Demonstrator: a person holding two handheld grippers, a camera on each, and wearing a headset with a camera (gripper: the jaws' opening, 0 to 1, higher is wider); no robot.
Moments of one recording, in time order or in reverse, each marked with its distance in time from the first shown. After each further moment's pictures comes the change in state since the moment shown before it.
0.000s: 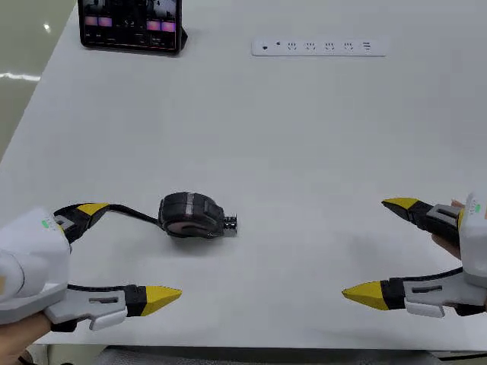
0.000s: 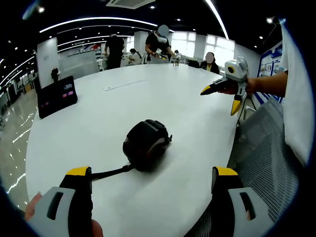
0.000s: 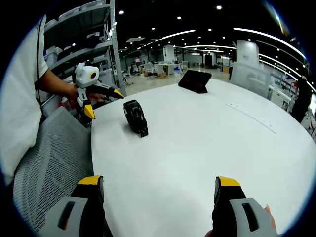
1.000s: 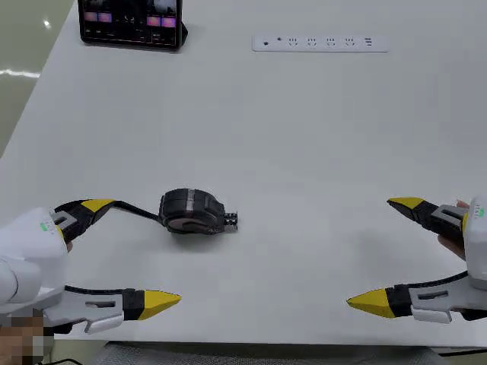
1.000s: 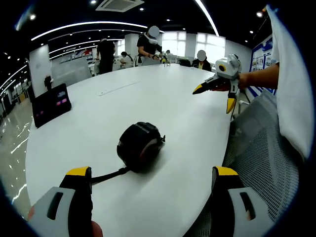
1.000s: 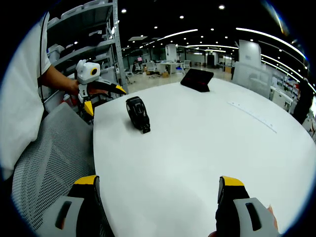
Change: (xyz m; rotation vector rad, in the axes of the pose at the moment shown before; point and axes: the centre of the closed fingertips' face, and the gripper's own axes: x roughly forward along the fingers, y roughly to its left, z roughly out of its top) left arm -0.003 -0.010 0.001 0.074 -0.005 -0.043; right arm -0.002 0.004 -0.006 -0.016 0.010 0.013
